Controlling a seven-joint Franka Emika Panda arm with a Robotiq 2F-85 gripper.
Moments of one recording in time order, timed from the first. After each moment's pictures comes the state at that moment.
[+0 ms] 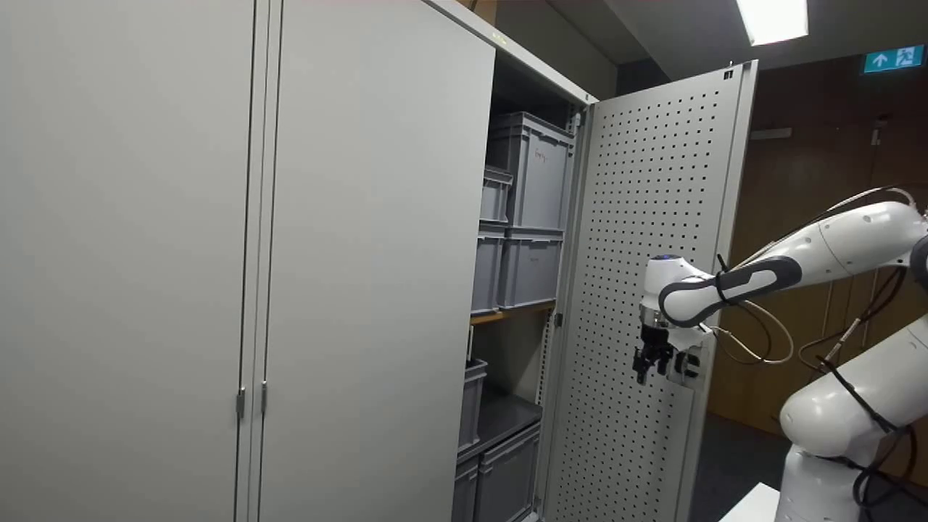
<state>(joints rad) -0.07 -0.62 0.06 -2.73 -0.17 2.19 0.12</state>
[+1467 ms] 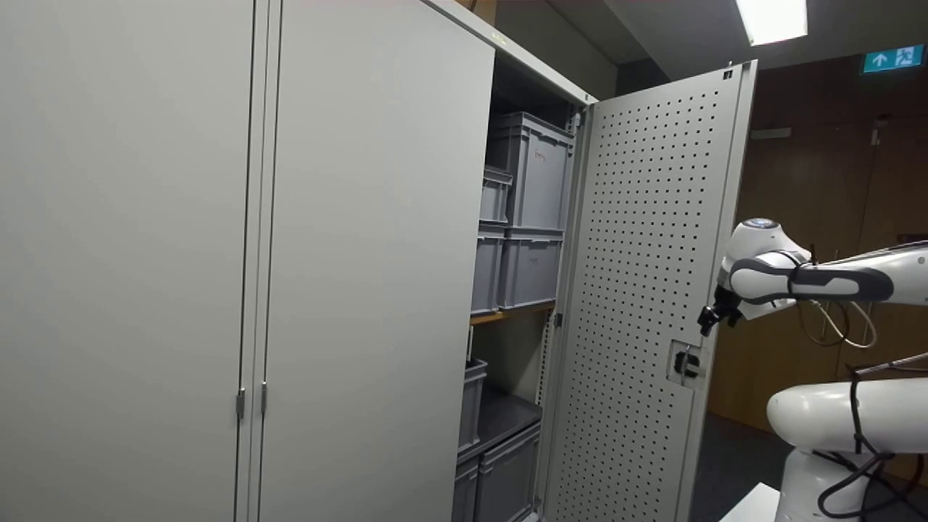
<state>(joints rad) -0.33 -1.09 -0.15 -2.77 -0.45 2.13 0.03</state>
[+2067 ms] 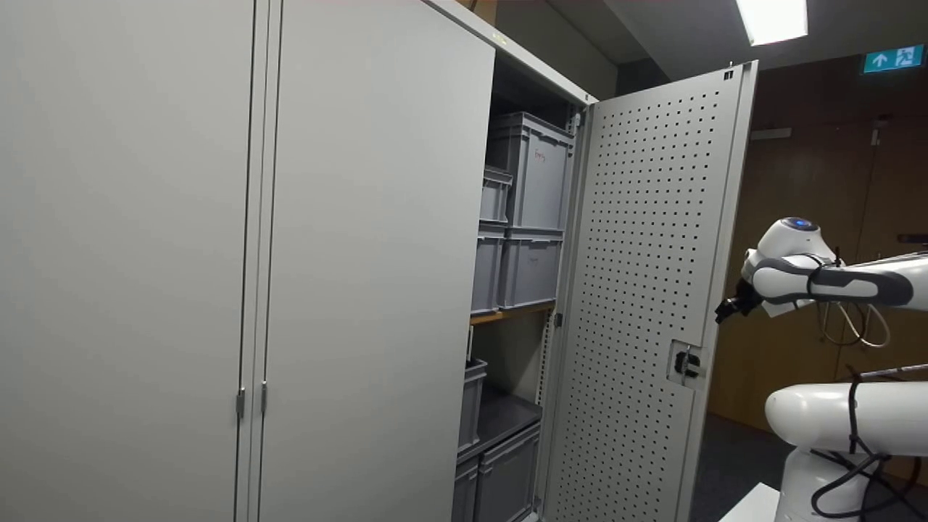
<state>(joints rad) -0.37 -1.13 -0.32 -2.77 -0.52 2.30 -0.14</state>
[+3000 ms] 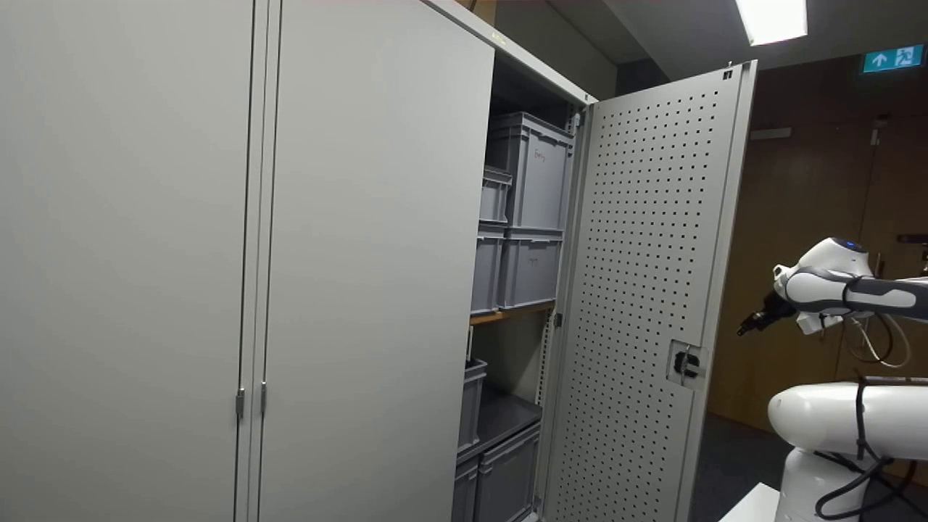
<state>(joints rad) -0.30 -1.19 -0.68 -2.77 -0.56 2.34 -0.42</state>
